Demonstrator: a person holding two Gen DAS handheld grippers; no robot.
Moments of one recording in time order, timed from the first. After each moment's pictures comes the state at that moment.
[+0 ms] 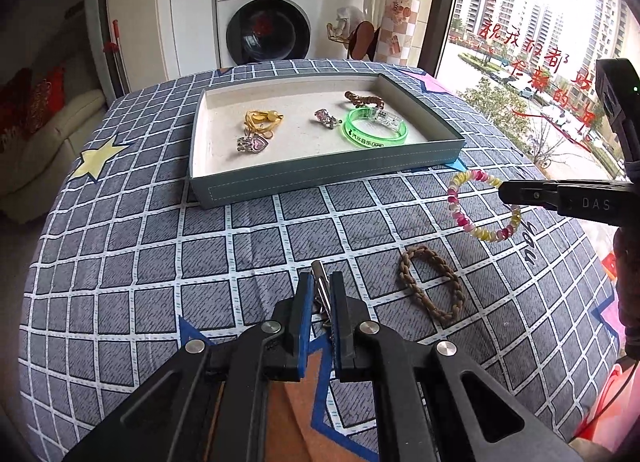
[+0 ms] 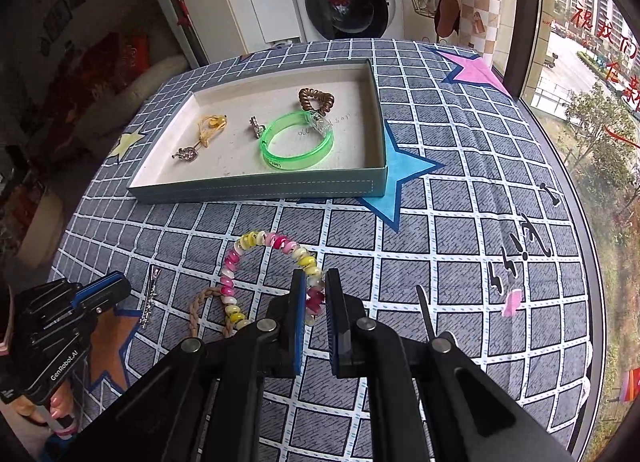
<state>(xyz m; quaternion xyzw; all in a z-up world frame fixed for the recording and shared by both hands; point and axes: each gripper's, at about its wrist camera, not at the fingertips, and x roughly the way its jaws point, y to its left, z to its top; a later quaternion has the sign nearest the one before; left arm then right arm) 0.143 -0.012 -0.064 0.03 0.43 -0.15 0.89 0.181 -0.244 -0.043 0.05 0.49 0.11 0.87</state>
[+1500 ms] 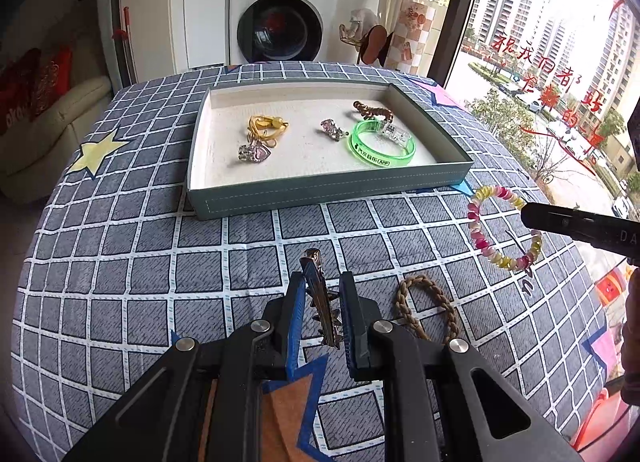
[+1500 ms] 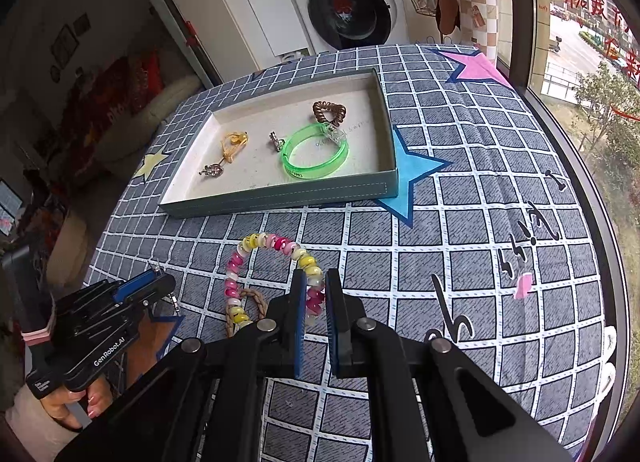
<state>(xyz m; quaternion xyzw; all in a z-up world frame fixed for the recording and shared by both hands) 0.163 -0.017 -0.053 0.00 0.43 -0.14 0.89 0.172 -0.251 -0.027 0.11 0.47 0.13 0.87</state>
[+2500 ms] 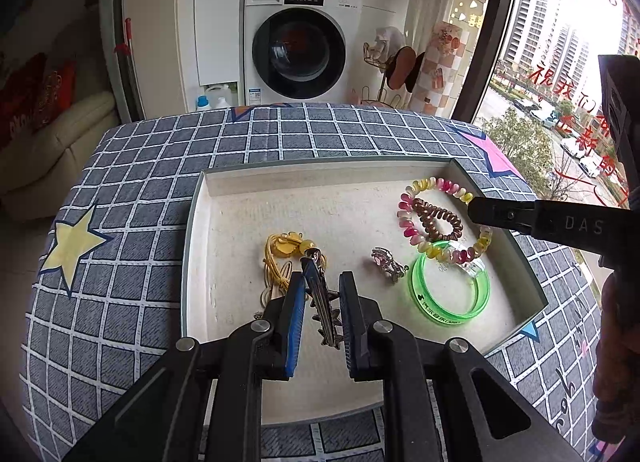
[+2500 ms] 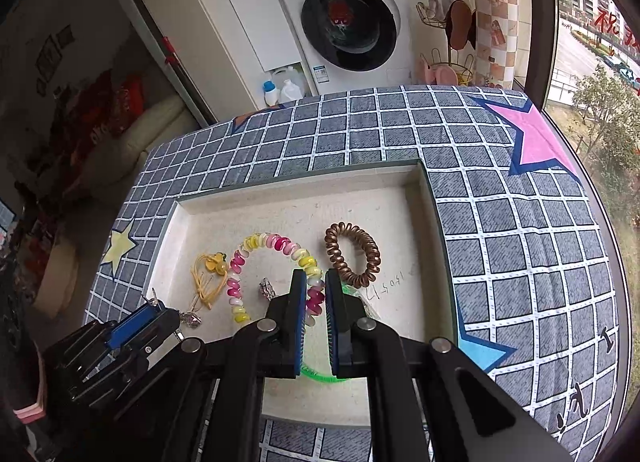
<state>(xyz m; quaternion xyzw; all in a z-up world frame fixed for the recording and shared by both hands) 0.319 -0.020 -0.050 -0.01 0.42 -0.11 0.90 0.359 -0.207 -0.022 0.11 0.47 0.11 0.87</state>
